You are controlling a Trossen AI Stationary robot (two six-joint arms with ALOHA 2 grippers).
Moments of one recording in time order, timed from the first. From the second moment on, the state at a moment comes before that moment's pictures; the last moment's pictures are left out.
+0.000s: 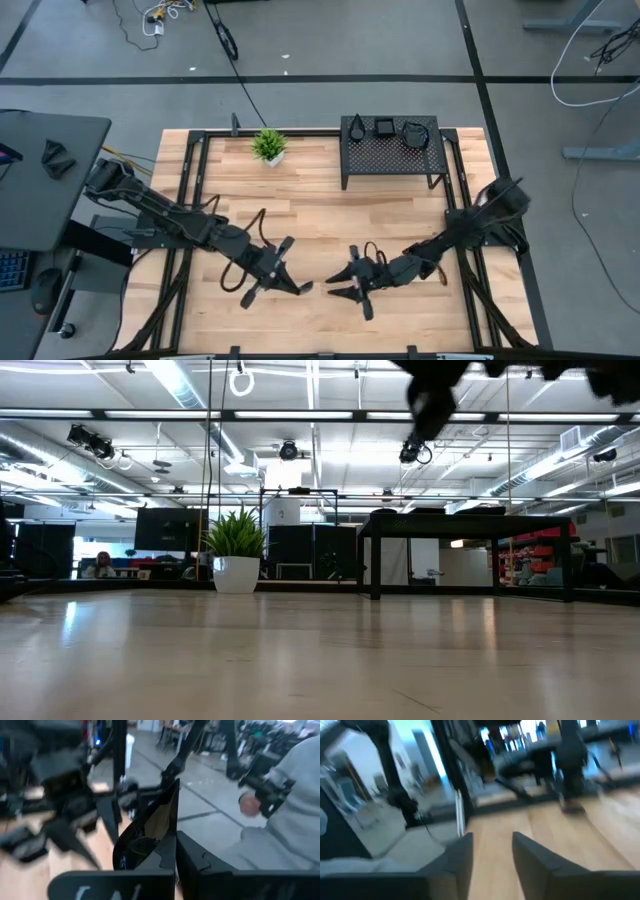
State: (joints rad) left arm -0.46 1.34 0.87 0.34 0.11 -0.15; right arm 0.56 1.76 0.77 0.93 0.36 0.31
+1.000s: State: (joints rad) left arm -0.46 1.34 0.87 0.47 0.10 -0.15; right arm 0.50 1.97 1.00 1.23 0.27 -0.03
